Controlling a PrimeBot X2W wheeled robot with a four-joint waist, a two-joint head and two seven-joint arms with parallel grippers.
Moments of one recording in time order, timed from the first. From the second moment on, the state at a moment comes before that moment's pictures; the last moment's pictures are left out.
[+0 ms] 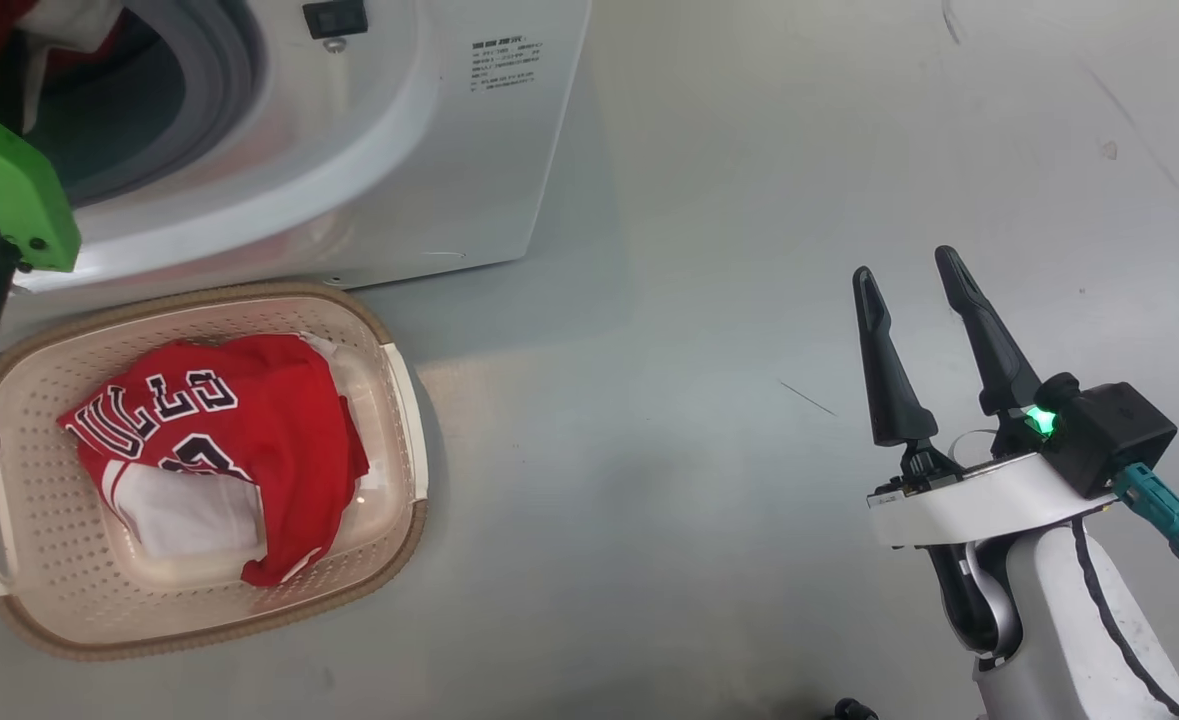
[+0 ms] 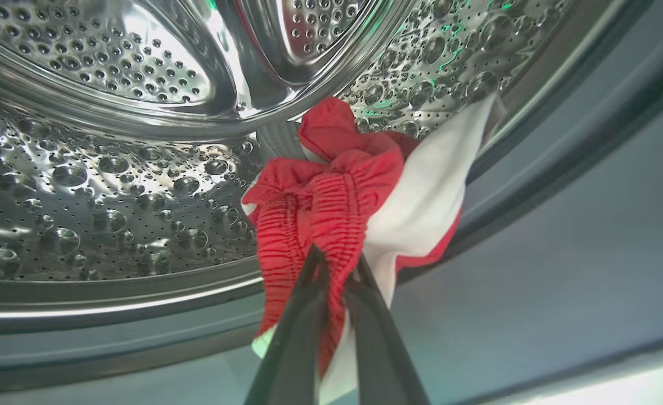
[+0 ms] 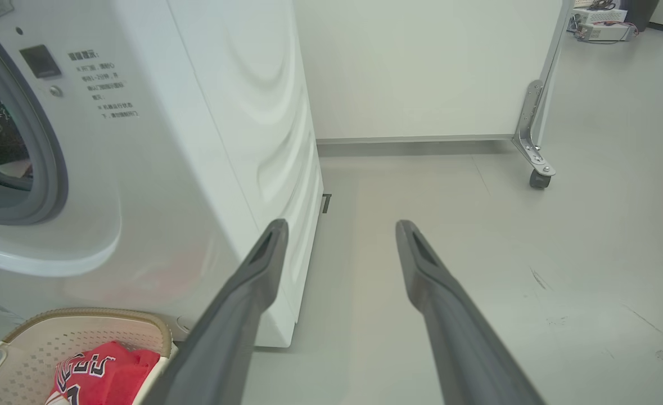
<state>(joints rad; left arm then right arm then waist) -0.96 0.35 -0.27 0.75 -0.41 -0.14 0.09 -0.18 -0.04 0.18 0.02 0.29 0.11 -0.25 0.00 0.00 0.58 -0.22</state>
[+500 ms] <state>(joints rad) -0.80 0.31 -0.30 0.74 -0.47 -0.14 -0.17 -0.14 -0.05 0.14 0.04 0.26 0.11 -0.25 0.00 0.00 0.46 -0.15</state>
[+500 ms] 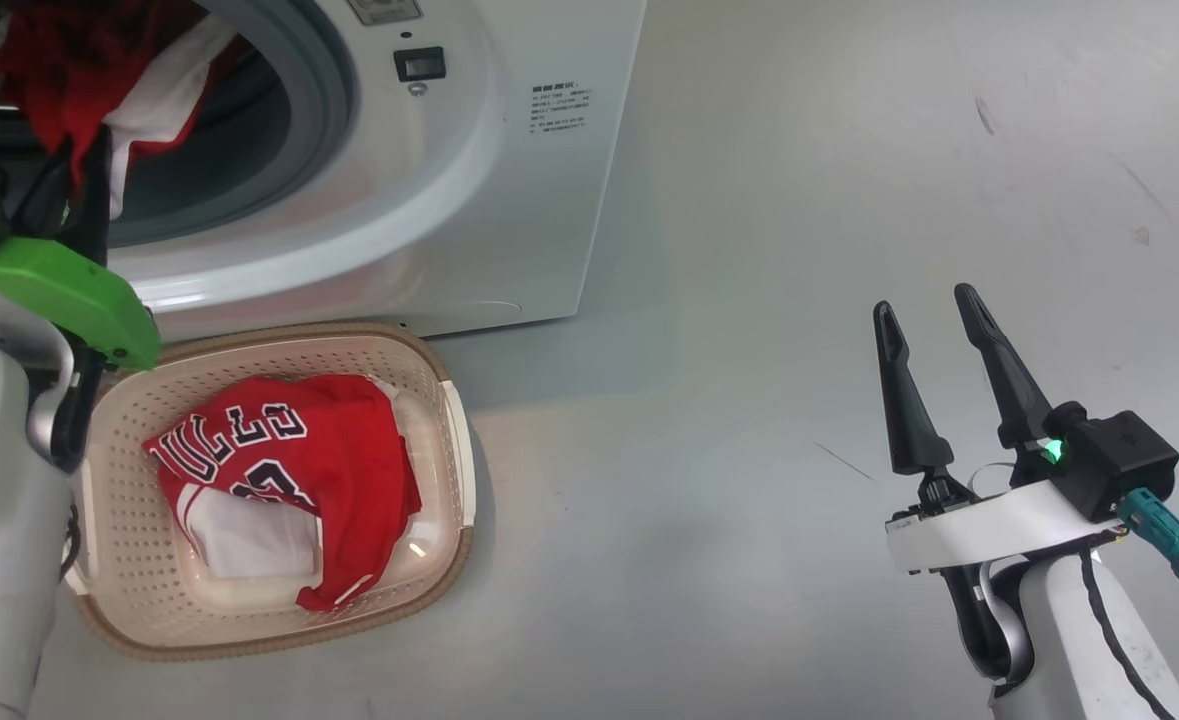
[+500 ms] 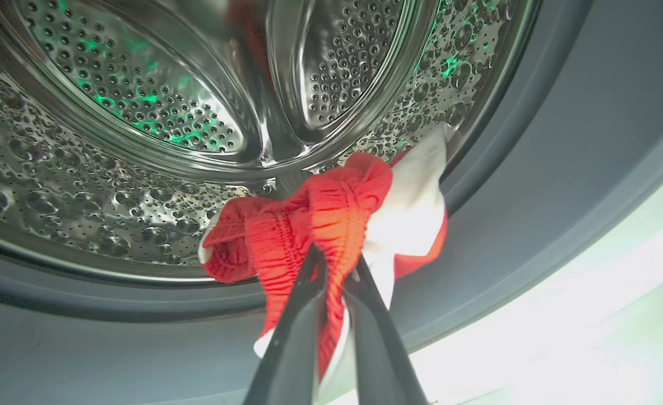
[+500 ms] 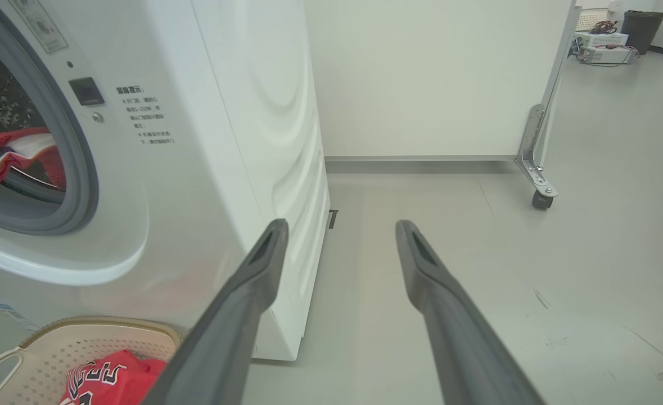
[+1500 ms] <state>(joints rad) -0.42 0.24 -0.13 0.35 -0.45 -0.12 -0.26 -0.02 -0.05 0.13 0.08 0.25 0.11 -0.25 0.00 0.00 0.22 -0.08</state>
